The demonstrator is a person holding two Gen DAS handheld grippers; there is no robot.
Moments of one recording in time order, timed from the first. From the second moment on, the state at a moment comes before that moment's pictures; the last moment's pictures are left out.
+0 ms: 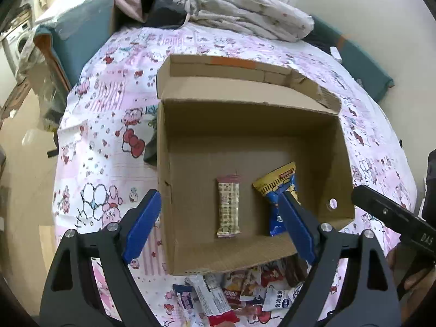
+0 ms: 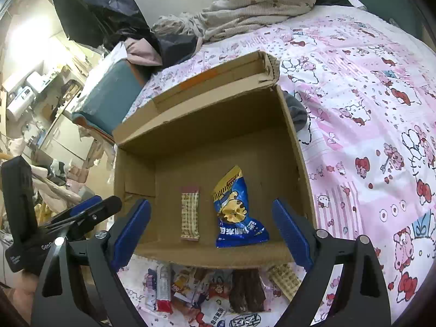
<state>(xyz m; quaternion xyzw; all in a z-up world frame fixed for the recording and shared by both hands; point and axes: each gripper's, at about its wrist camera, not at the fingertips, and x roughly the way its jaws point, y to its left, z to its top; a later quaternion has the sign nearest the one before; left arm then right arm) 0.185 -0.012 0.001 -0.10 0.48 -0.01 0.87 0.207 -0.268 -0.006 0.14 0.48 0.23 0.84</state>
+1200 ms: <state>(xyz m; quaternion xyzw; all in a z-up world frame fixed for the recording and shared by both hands) 0.092 0.031 -0.031 -0.15 0.53 0.05 0.83 0.121 -0.323 -0.055 0.25 0.57 0.14 0.77</state>
